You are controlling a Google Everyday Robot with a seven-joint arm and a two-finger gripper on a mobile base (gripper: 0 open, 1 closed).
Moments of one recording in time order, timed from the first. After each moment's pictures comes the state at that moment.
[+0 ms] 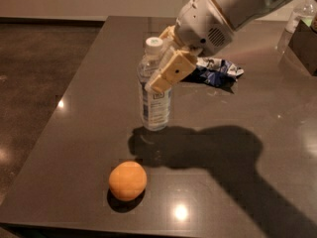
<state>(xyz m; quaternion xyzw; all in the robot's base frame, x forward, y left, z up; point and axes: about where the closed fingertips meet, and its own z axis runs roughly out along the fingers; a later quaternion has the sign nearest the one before) 0.476 0.007 0.989 -0.70 0.59 0.27 0.29</state>
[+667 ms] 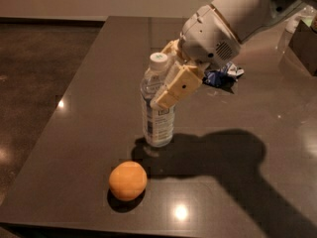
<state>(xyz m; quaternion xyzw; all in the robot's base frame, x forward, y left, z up) 0.445 -0.003 0.975 -0.71 0.58 0.29 0.26</state>
